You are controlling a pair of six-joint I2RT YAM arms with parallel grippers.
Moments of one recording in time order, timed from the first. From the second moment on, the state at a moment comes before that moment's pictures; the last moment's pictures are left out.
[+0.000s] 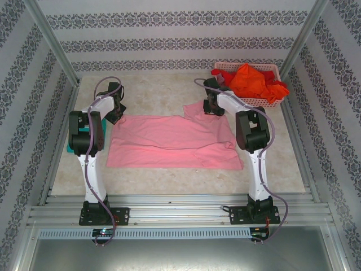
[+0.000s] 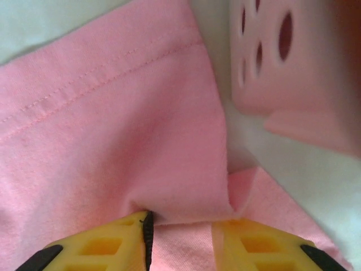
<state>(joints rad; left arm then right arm) 0.03 2.18 1.63 -0.70 -0.21 -1.02 0.28 2.32 1.87 -0.76 0.13 0.40</state>
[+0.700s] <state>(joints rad) 0.03 2.17 1.61 -0.68 -0.19 -1.01 0.28 2.35 1.93 -0.83 0.04 0.36</state>
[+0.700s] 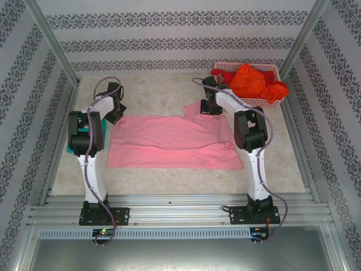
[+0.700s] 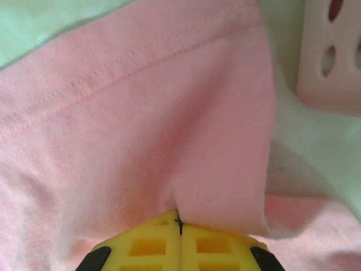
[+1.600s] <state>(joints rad) 0.04 2.14 1.57 -0.65 -0.16 -1.01 0.30 2.37 1.96 -0.89 0.07 0.34</state>
